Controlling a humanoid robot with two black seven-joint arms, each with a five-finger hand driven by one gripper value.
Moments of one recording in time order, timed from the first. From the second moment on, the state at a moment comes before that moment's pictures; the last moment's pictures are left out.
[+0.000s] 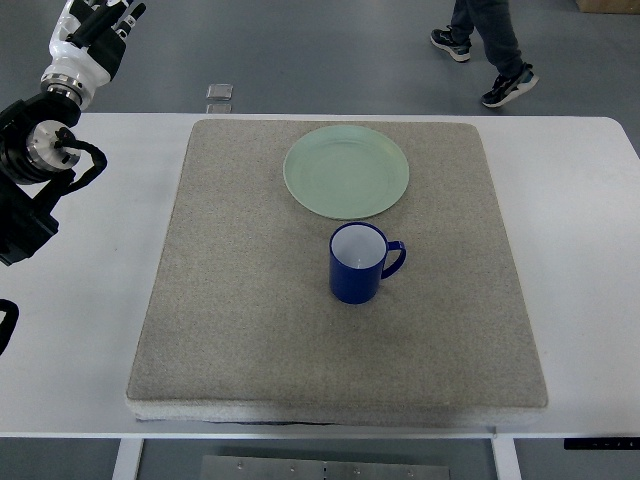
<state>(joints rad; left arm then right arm) -0.96 0.33 -0.86 -0.56 0.08 -0.15 -0.30 0.06 0.00 0.00 0.11 -0.03 0.12 0.07</state>
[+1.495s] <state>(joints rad) -0.99 0.52 -0.49 -0.80 0.10 -0.50 -0.30 0.06 0.00 0.00 0.11 -0.03 0.12 0.07</state>
